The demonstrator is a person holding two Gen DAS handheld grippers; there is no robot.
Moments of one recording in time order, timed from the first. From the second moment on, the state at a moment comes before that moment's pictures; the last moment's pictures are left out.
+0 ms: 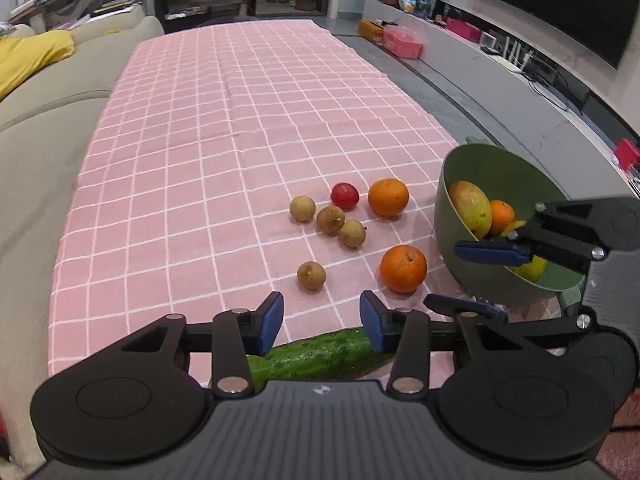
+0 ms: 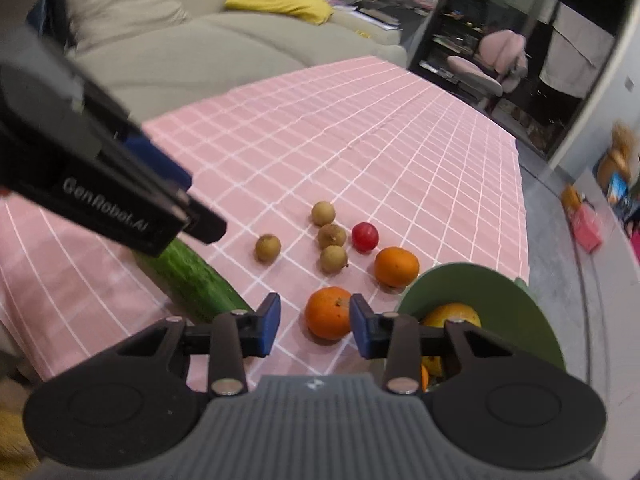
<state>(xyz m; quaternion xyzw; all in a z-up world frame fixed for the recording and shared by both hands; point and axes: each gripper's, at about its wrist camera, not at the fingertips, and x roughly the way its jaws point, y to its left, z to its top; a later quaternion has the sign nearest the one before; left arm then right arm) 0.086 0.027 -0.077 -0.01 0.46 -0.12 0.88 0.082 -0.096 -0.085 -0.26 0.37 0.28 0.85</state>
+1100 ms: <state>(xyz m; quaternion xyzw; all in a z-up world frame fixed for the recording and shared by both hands) 0.145 0.030 -0.142 -0.07 0.50 -0.12 0.86 0.172 -0.073 -0.119 -0.44 0.44 0.45 0.64</state>
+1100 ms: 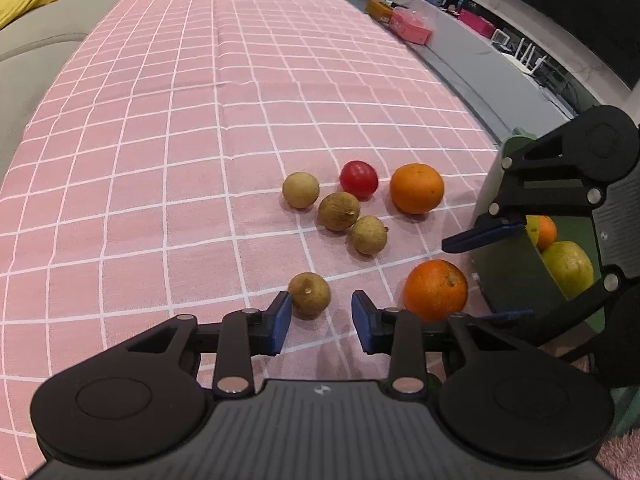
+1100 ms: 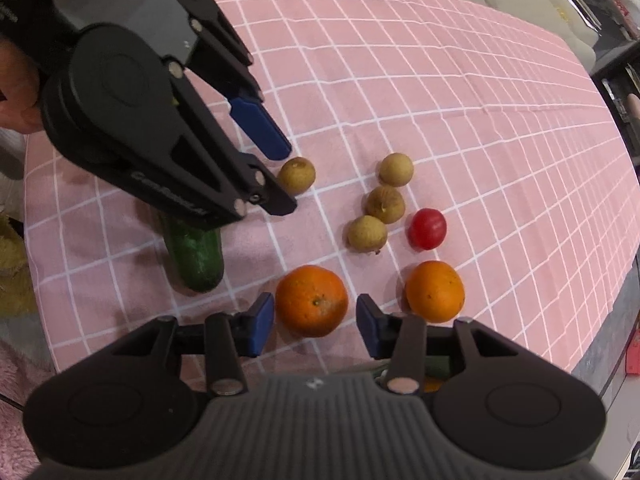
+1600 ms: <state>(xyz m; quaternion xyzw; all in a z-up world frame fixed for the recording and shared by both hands) 0.150 0.038 -0.141 -0.10 0.51 -0.10 0.85 0.173 -0.076 -0.126 -0.41 0.44 0.46 0.65</state>
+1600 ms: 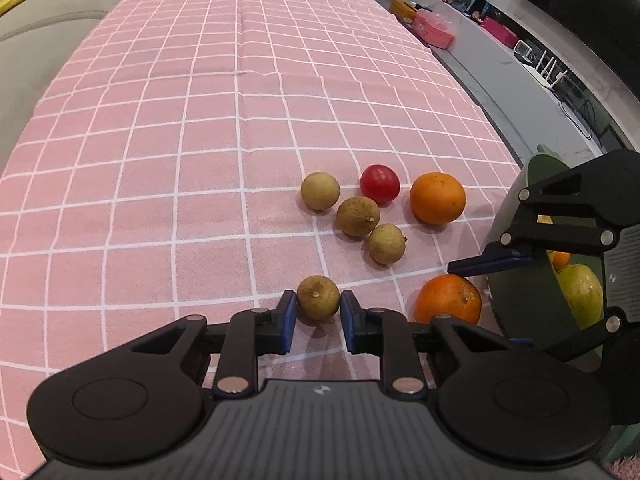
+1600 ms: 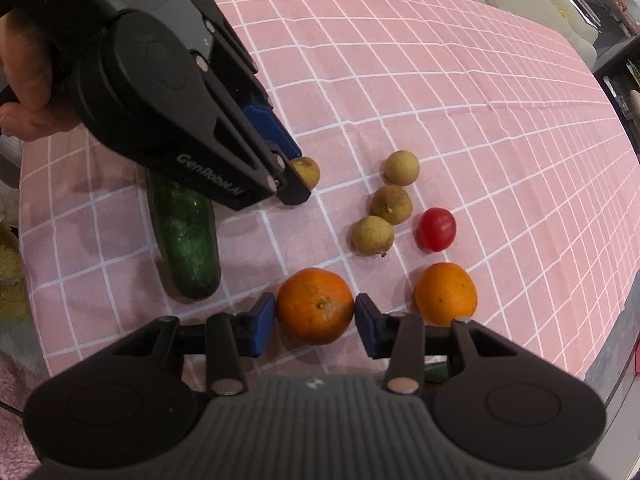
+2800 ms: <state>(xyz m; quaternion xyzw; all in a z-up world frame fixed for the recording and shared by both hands) 0.142 -0.078 -0.053 -0.04 0.41 -0.23 0.88 0.114 -0.233 -0.043 -0.15 0.39 0.16 0.89</state>
